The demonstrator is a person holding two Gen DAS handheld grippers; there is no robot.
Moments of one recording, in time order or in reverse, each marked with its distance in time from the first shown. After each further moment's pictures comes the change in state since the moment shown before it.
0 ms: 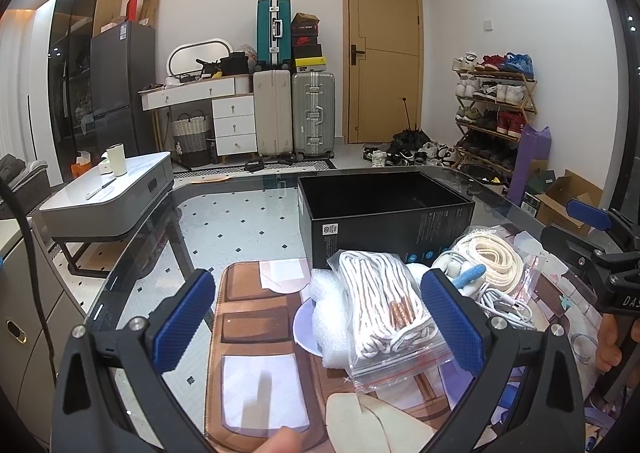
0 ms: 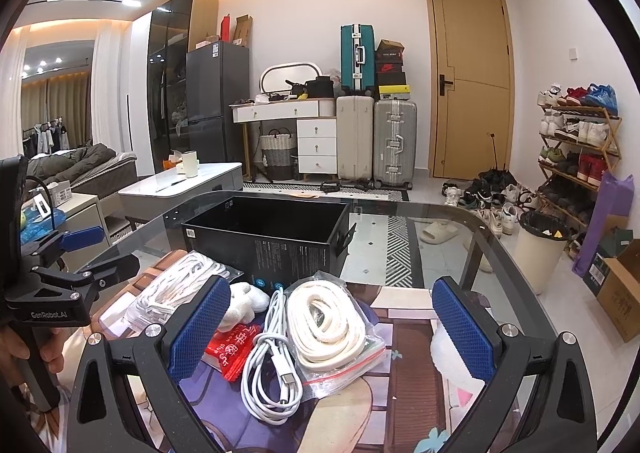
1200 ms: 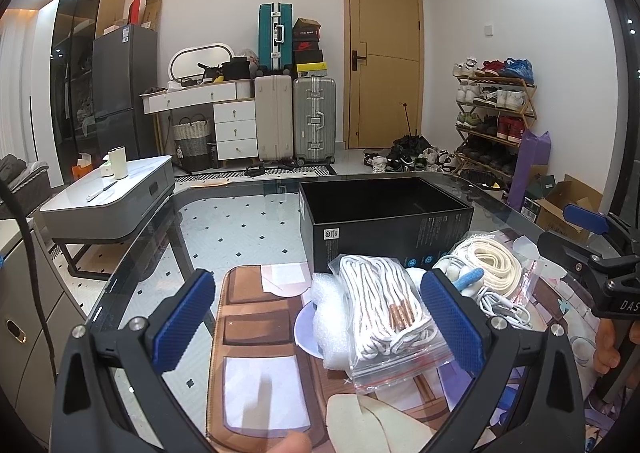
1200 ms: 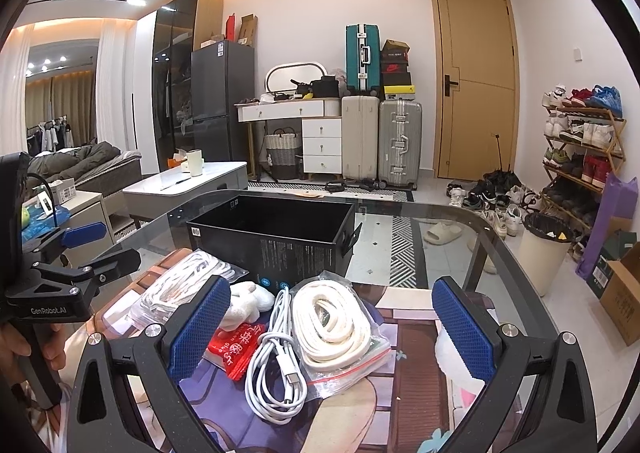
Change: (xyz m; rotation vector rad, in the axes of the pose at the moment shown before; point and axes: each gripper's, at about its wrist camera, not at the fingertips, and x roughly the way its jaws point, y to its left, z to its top) left arm -0.003 0.002 0.000 -0.008 -0.018 0.000; right arm 0.000 0.004 0.000 -0.015 0.002 0.016
